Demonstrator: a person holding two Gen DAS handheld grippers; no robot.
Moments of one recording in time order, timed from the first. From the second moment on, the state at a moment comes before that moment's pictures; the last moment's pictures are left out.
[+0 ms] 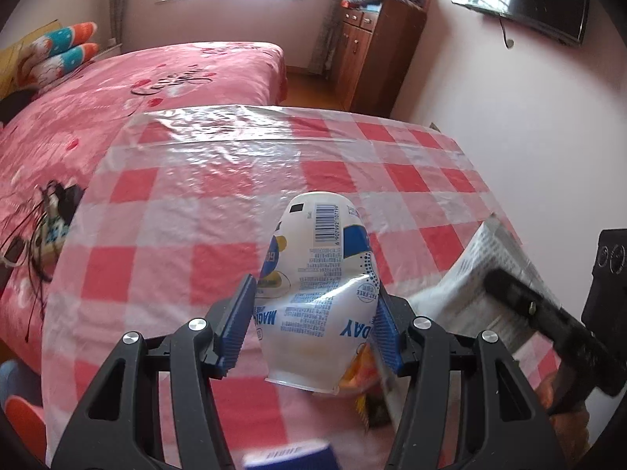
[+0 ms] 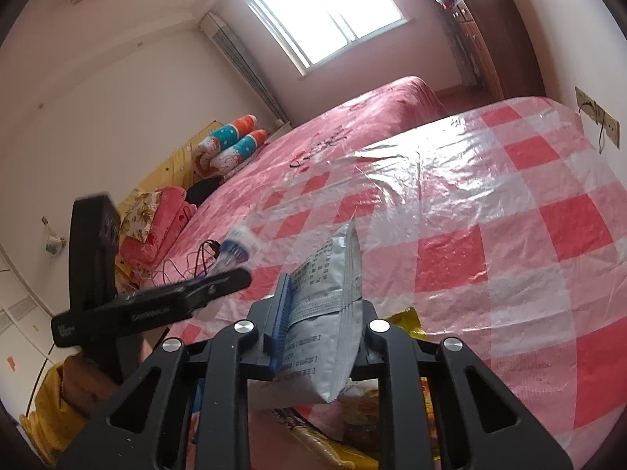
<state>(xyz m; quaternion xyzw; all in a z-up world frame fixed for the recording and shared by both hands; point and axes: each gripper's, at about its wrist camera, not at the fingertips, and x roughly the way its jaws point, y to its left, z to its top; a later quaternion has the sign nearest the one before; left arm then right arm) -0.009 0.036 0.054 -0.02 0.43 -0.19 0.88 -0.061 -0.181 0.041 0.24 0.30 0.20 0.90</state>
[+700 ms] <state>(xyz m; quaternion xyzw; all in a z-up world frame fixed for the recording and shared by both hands) -0.084 0.146 0.049 -0.10 0.42 -0.15 0.89 -0.090 -0.181 0.095 0.25 0.22 0.16 0.93</state>
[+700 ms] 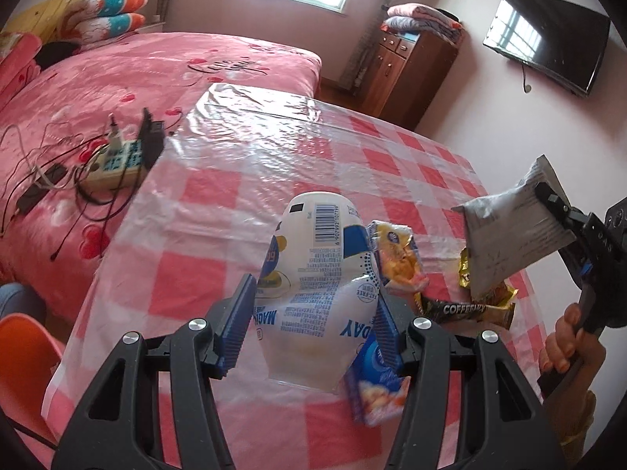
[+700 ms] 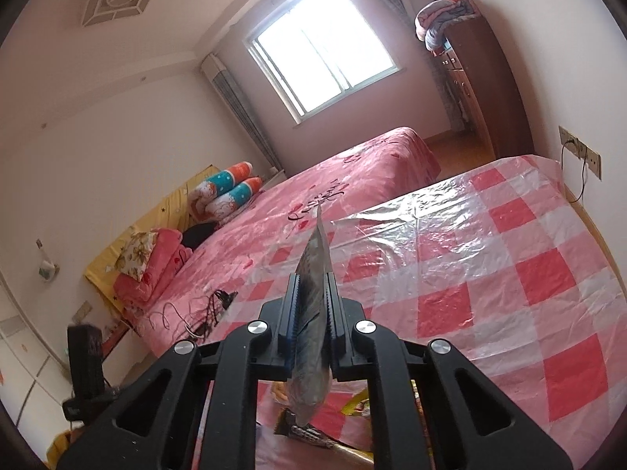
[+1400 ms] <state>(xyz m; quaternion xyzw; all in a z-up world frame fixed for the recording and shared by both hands) -0.145 0.266 0.046 -0.16 0.40 -0.07 0.90 -0.092 -0.019 0.128 0.21 0.28 0.32 0.88</state>
